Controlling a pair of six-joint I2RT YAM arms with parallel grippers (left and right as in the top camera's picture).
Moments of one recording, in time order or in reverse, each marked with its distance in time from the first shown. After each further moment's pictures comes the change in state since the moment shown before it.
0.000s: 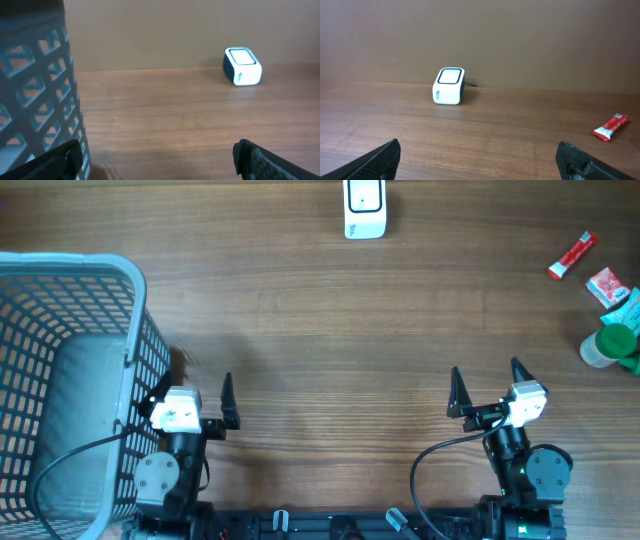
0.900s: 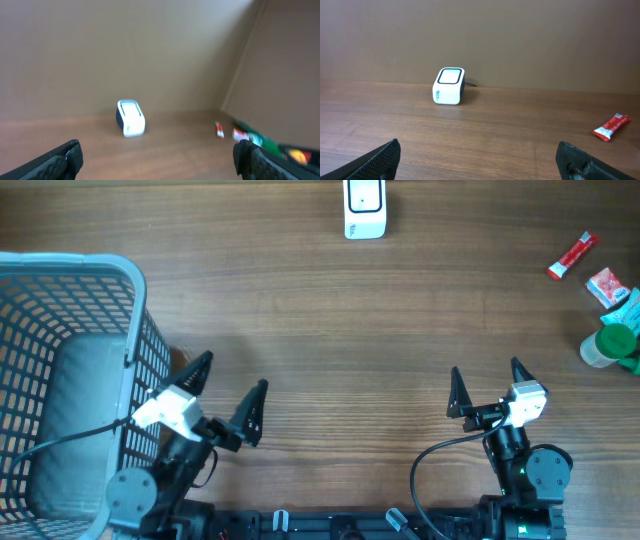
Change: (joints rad) left arm -0.068 0.149 0.202 0.177 0.410 -0.286; right arm 0.000 0.000 0.000 0.000 0.000 0.000
